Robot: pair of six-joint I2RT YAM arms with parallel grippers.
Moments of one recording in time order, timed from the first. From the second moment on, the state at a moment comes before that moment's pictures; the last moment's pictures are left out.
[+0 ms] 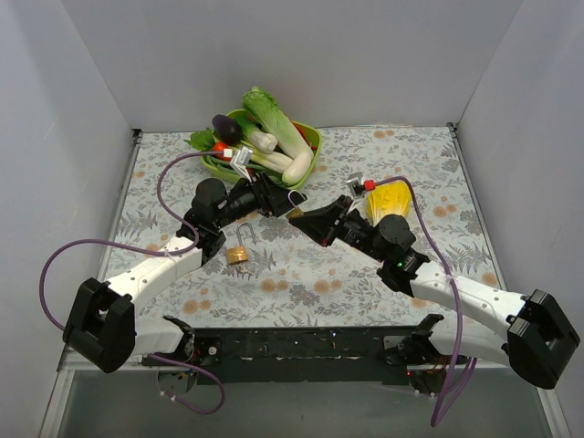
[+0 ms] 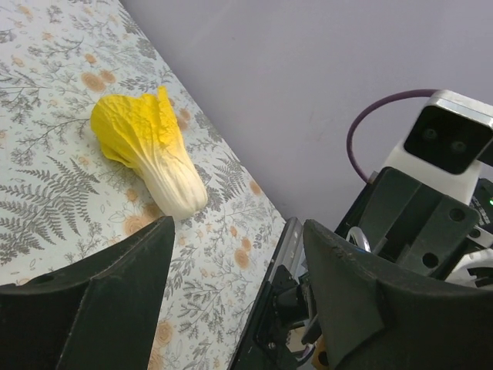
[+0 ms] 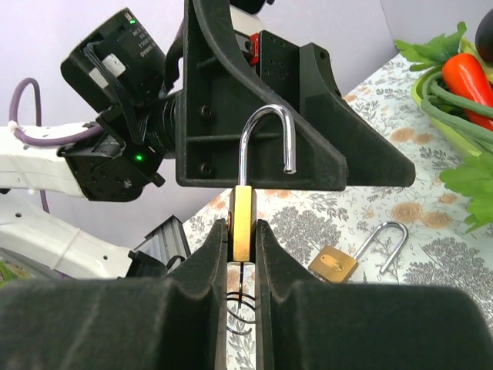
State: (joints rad) left arm -0.54 1.25 0.78 0.53 0.51 -0.84; right arm 0.84 1.08 0.58 0.70 -0.25 0.61
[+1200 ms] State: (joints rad) left arm -0.36 1.12 0.85 0.15 0.17 -0.62; right arm 0.79 1.03 0.33 0.73 -0.26 0.73
